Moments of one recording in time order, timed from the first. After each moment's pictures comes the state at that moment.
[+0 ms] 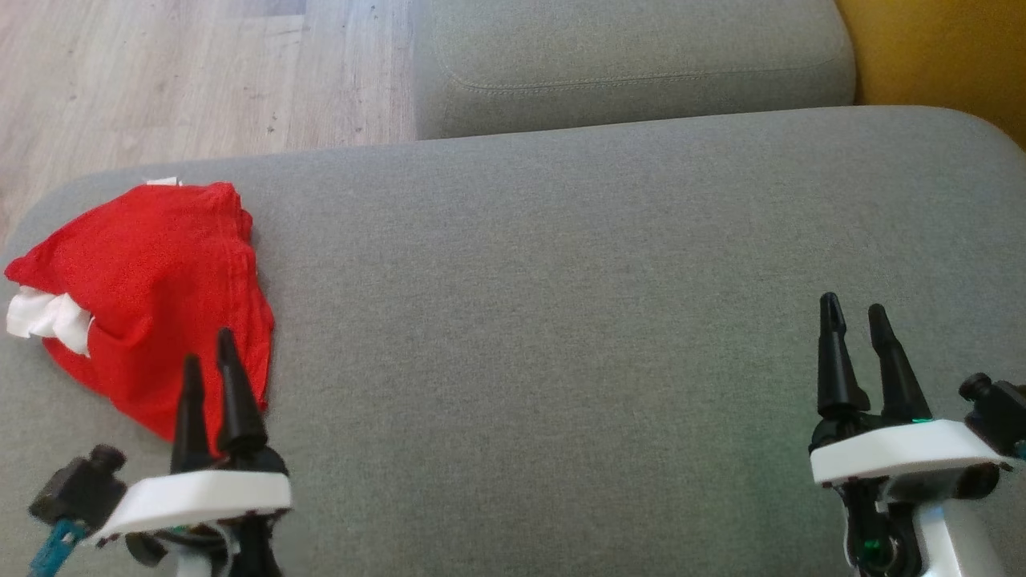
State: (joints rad) left arm 0.00 0.03 -0.02 0.06 -0.82 -0.09 -0.09; right arm -0.02 -0.04 0.00 0.13 0.54 0.13 -0.09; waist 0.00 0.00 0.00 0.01
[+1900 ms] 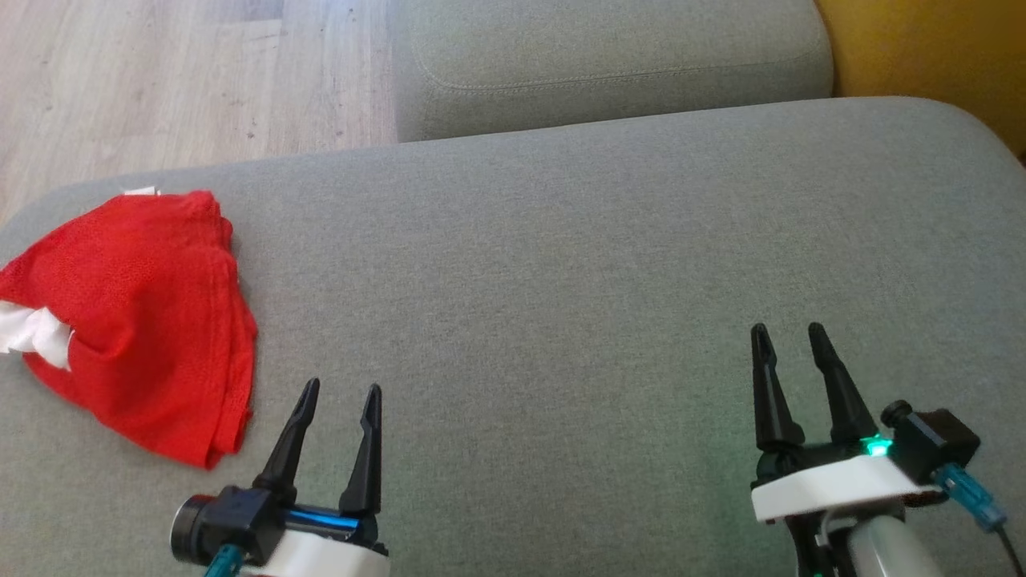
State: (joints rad) left arm 0.04 0.06 -0.20 0.19 -0.18 -0.12 -0.25; right arm -0.01 -0.04 0.12 0.21 0.33 0.13 -0.25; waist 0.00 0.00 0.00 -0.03
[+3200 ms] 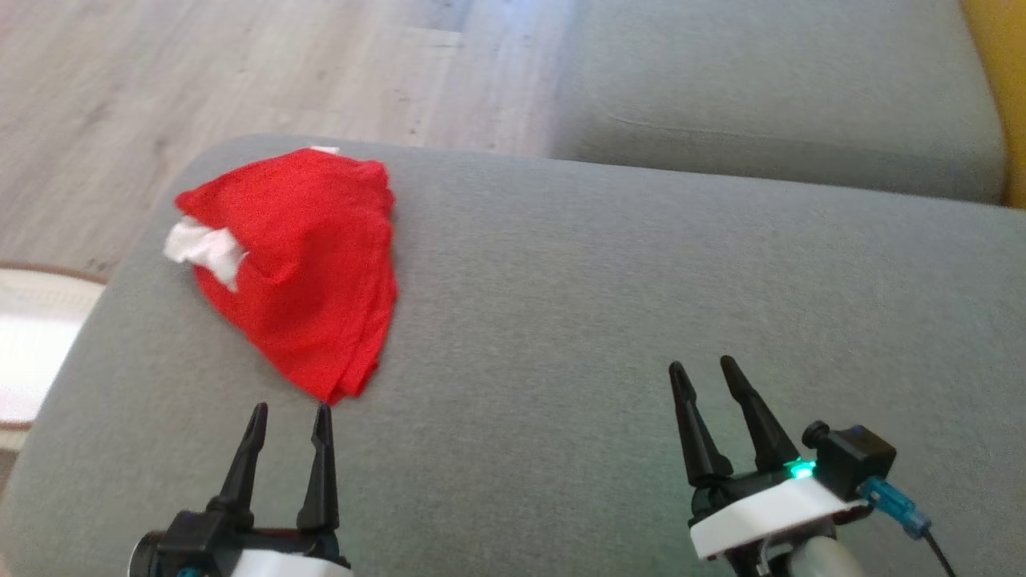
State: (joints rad) left arm 0.08 0.05 -0.09 0.19 -0.19 -0.12 -0.25; right arm -0.01 -0.04 0.30 0.27 0.41 0.13 -0.25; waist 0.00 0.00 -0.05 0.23
